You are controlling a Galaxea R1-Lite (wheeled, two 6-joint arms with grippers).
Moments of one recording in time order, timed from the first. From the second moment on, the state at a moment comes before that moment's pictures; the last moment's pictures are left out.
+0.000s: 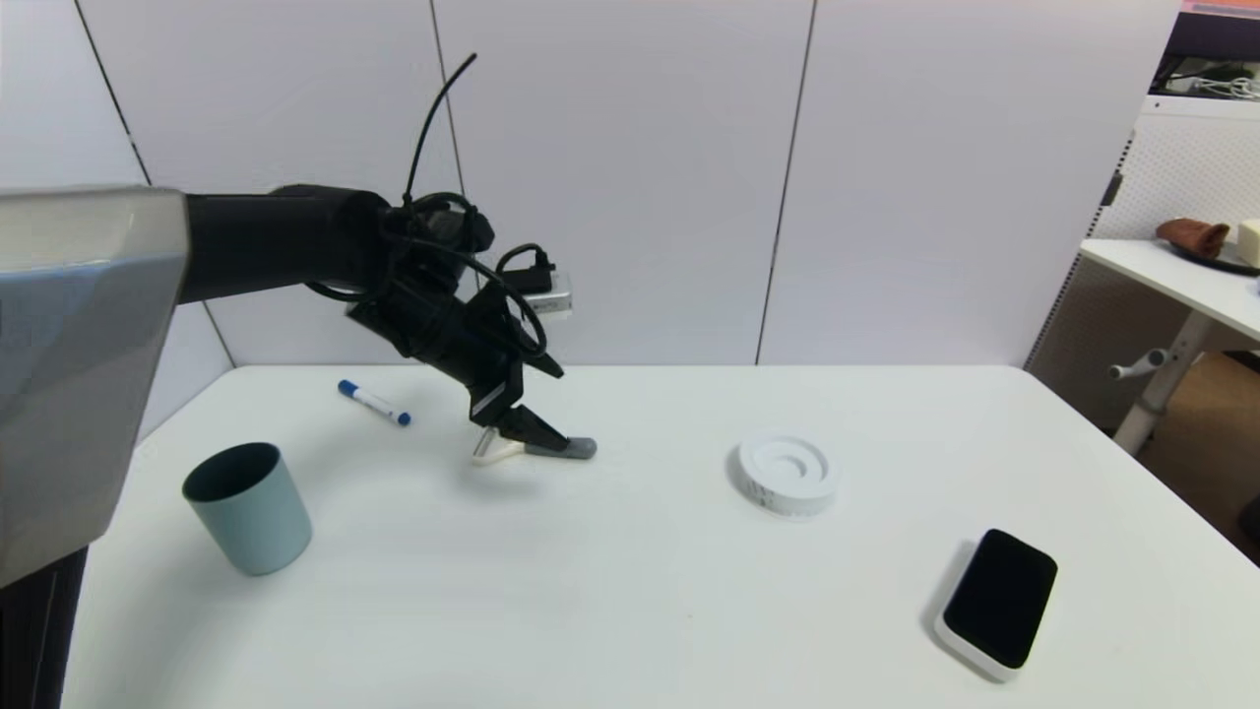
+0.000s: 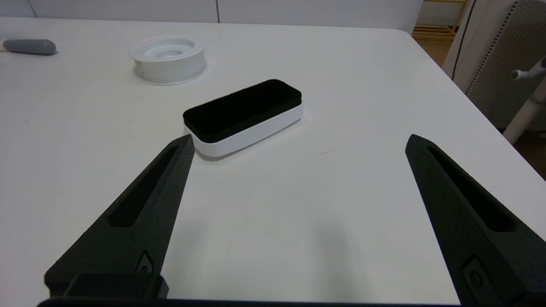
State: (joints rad) left arm -0.34 2.20 -1.97 0.81 -0.60 0.97; right arm 0.01 0.00 -0.02 0.04 0.01 -0.03
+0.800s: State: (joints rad) left arm -0.26 2.38 -1.97 0.64 -0.75 0.98; right arm 0.01 0.00 -0.02 0.04 0.01 -0.03
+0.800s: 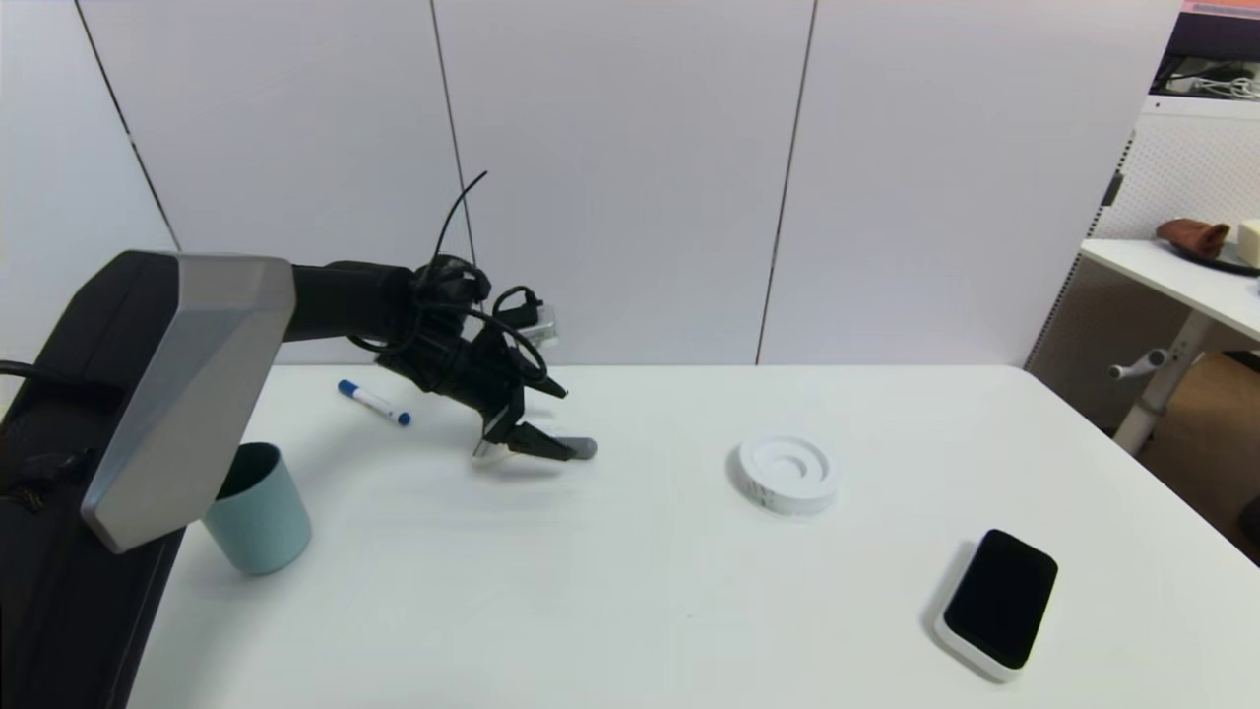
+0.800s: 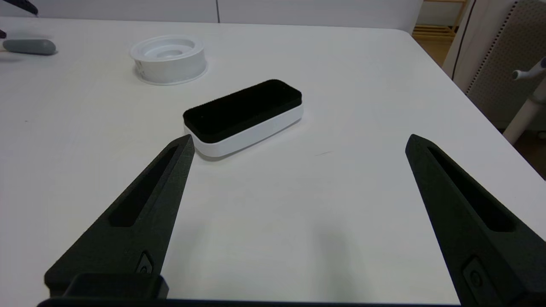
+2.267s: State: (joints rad) left arm -0.26 2.49 -1.97 0.61 -0.81 0.99; right arm 0.01 0.00 -0.02 0.04 0.01 -0.03
